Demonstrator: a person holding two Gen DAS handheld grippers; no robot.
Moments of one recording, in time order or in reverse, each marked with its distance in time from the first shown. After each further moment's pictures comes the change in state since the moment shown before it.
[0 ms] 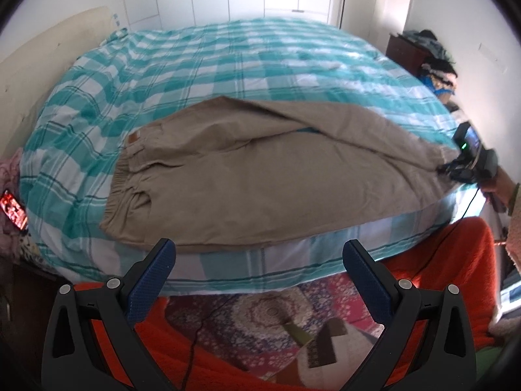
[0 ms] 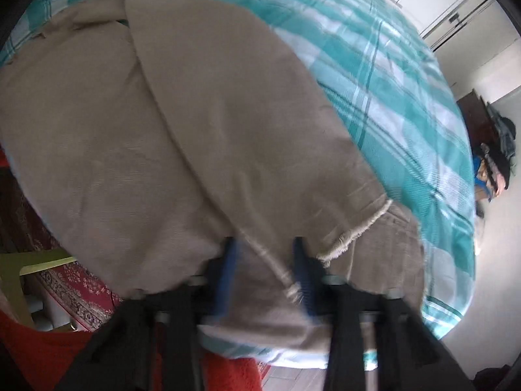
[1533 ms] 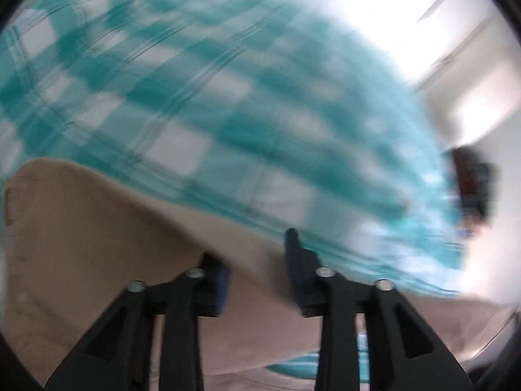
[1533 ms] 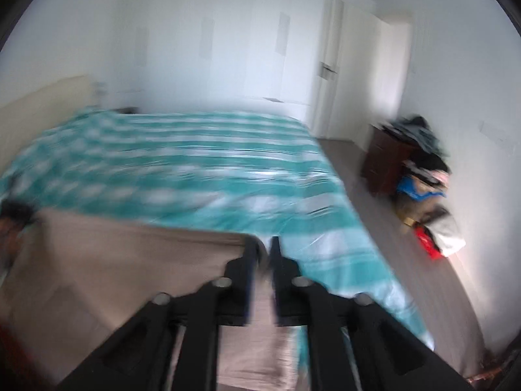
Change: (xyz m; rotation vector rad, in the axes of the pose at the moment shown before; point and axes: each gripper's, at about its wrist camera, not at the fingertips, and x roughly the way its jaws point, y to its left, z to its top) left arm 0.307 0.092 0.339 -0.592 0.151 -0.041; right arm -0.202 -0.208 0.120 0.543 -0.561 -0.219
